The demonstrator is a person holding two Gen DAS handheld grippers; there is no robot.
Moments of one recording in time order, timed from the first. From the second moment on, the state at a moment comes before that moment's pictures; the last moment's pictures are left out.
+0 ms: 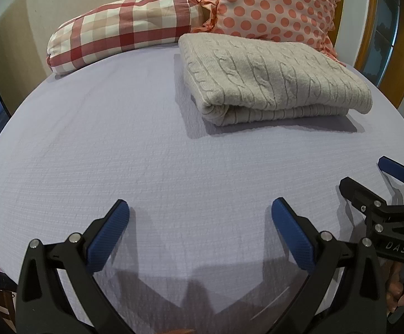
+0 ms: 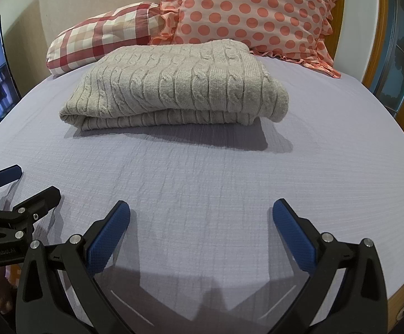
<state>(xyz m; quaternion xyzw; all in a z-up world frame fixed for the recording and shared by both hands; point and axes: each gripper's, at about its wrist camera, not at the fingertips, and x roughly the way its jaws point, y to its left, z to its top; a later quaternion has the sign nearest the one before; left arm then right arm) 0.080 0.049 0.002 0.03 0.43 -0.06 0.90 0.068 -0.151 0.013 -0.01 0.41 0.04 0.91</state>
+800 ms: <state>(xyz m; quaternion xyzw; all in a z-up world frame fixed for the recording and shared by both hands) 0.079 0.048 0.001 0.03 0.43 -0.06 0.90 0.069 -0.151 0.013 -0.01 0.41 0.04 0.91</state>
